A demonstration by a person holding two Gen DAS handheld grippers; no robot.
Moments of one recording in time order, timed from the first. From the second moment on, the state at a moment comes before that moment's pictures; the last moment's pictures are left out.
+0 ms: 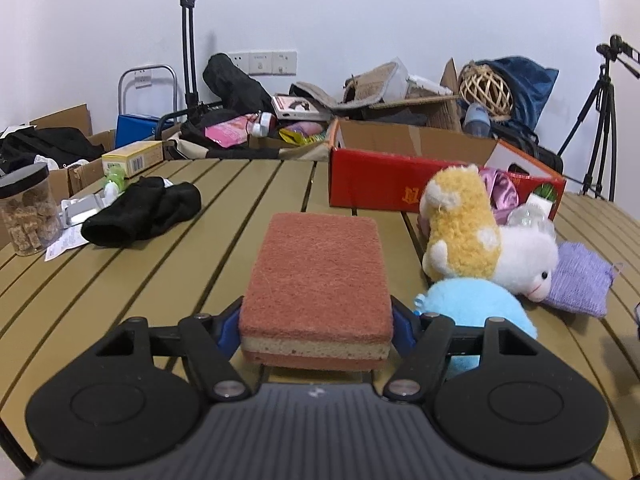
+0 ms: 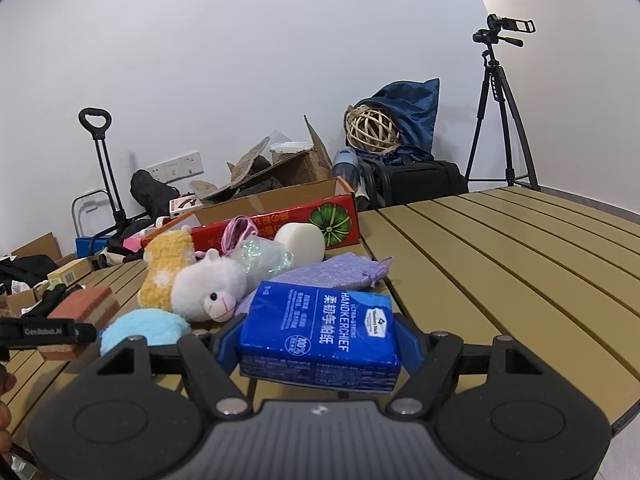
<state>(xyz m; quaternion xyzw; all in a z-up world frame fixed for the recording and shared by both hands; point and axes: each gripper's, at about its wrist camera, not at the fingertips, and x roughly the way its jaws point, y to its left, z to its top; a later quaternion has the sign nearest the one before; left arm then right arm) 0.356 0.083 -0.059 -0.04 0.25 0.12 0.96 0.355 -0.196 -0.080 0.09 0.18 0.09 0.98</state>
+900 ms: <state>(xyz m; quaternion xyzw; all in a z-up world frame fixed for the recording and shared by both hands) 0.275 0.067 -0.041 -0.04 0.20 0.07 0.98 0.301 -0.178 -0.070 0.04 0.15 0.12 0.98</state>
